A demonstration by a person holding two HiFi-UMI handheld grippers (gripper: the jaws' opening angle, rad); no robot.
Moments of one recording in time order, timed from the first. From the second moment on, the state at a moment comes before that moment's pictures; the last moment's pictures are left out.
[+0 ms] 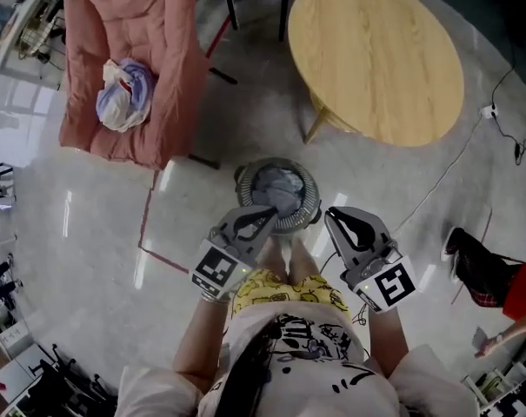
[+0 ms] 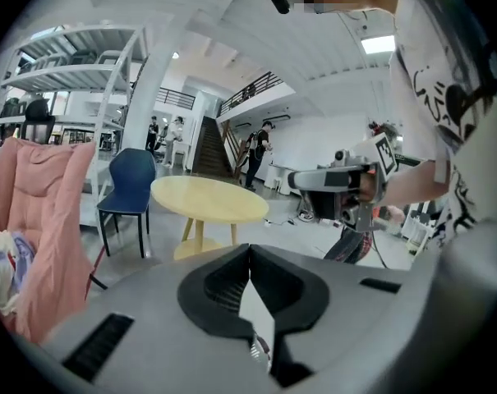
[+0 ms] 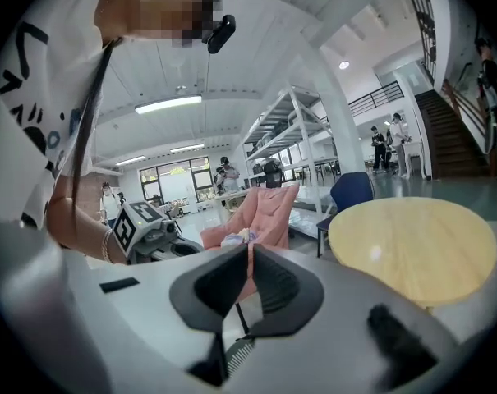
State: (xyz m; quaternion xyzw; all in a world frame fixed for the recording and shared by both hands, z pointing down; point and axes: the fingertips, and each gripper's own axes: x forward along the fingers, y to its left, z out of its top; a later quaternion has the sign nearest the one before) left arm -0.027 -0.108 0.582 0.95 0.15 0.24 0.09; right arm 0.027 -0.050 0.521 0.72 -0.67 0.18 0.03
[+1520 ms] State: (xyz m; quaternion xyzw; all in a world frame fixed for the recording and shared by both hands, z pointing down) left arm -0.055 -0.191 0.329 1.00 0.03 -0.01 0.07; right arm 0.055 -0.061 0.318 0.76 -0.65 -0.01 0.05
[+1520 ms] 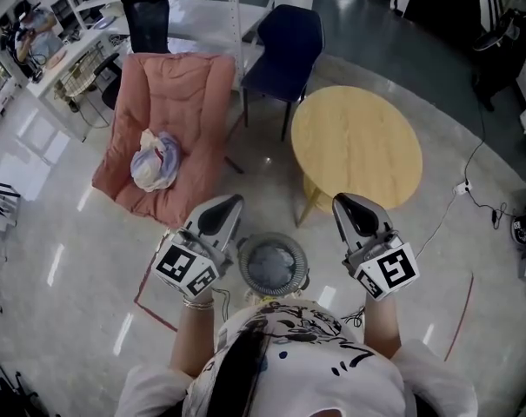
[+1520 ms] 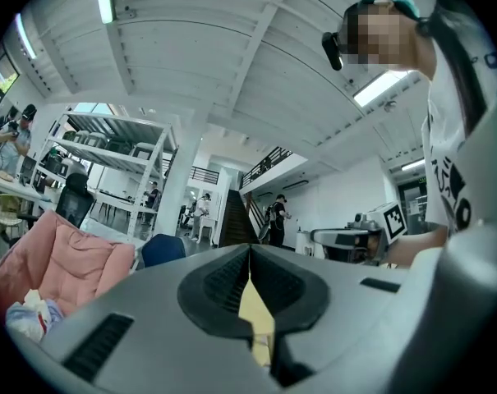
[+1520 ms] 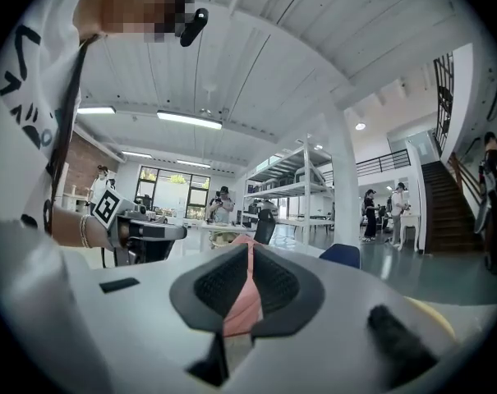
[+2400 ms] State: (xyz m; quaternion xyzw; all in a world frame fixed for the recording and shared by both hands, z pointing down) left arm -0.046 -0.196 0.324 1.00 0.01 0.00 0.03; right arm 0.058 -0.066 0.321 0.75 -0.66 0.00 0.04
